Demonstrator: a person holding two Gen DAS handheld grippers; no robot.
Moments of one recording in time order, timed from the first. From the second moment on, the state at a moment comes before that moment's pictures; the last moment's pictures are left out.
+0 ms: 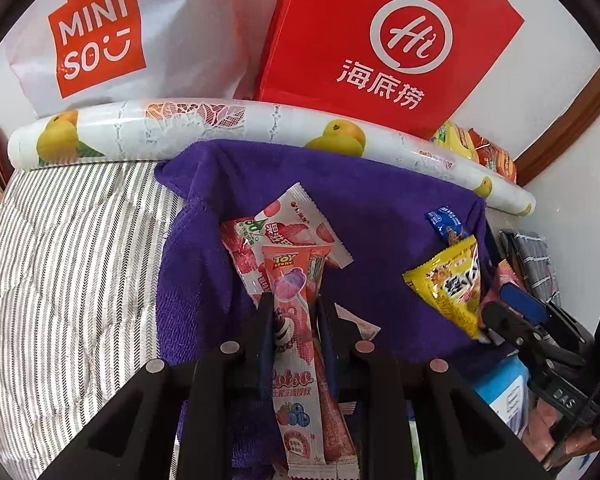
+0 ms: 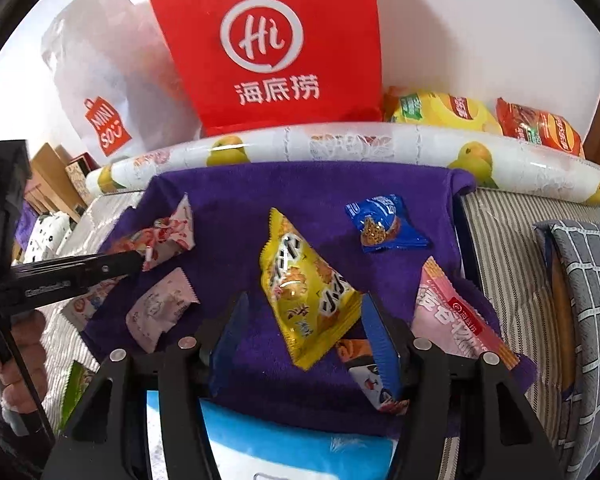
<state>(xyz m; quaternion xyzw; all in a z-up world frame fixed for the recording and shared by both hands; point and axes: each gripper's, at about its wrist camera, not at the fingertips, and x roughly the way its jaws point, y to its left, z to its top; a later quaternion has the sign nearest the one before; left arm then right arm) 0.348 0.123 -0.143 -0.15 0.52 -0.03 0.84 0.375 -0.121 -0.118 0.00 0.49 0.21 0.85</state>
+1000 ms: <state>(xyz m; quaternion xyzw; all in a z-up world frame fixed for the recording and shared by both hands) 0.205 0.143 -0.061 -0.13 0.48 -0.03 0.87 0.197 -0.121 -0.052 0.03 0.46 0.26 0.85</state>
